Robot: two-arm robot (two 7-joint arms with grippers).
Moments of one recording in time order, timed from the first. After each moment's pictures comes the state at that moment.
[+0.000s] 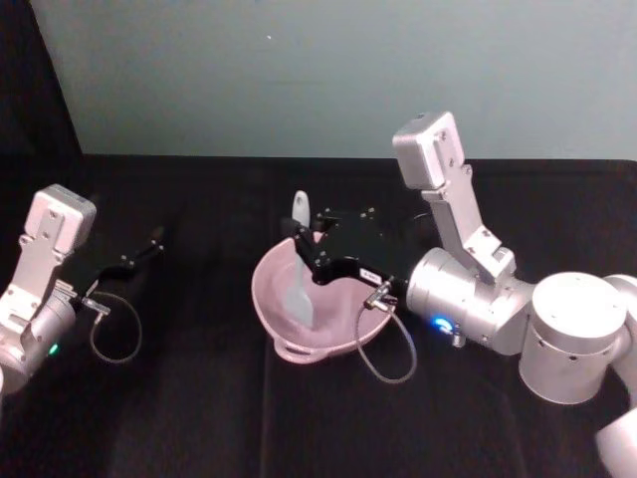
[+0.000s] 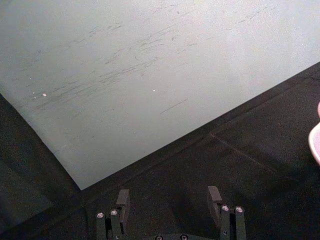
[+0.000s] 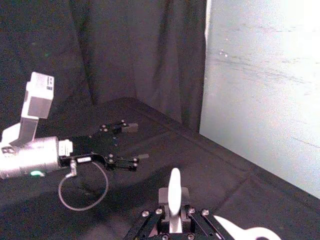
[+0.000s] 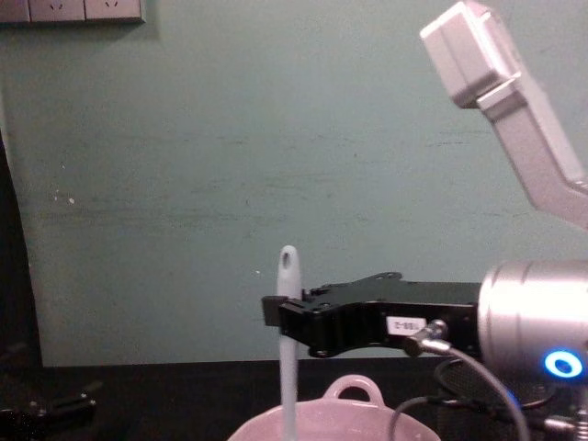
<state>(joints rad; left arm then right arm) -0.20 0.60 0.45 -1.41 -0.25 -0.12 0.03 0.27 0.32 -0.48 -1.70 0.28 0.31 0.40</state>
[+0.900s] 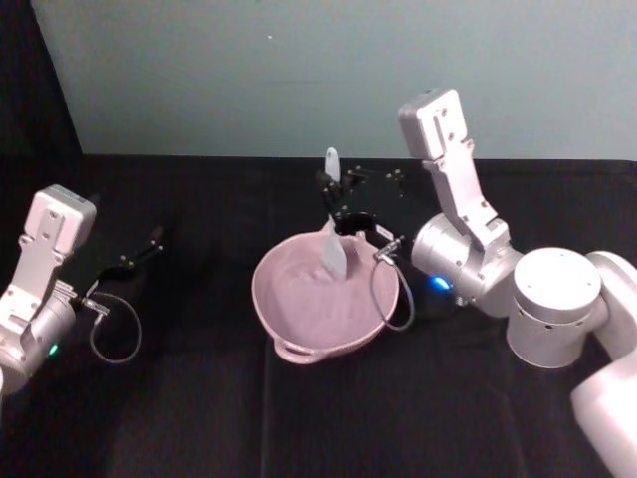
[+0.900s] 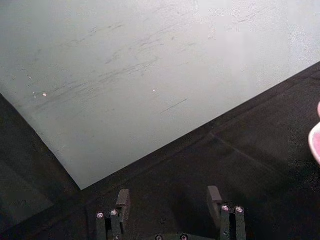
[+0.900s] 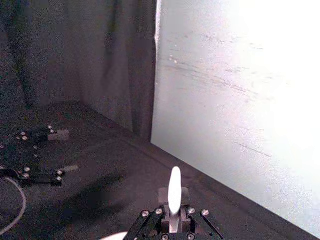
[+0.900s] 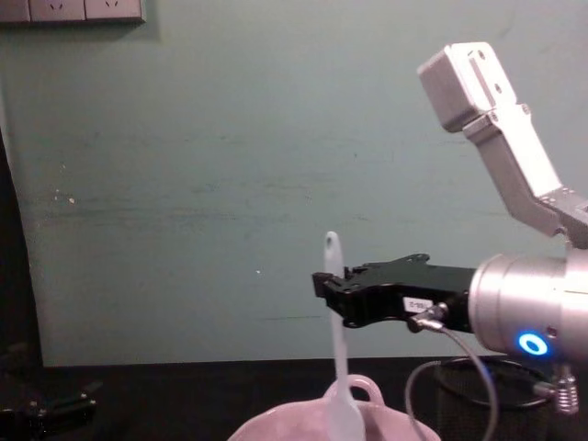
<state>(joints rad) -0.20 0.60 0.45 -1.41 -0.25 -0.12 0.03 0.36 0.25 -0.45 -1.51 0.18 0.20 0.29</state>
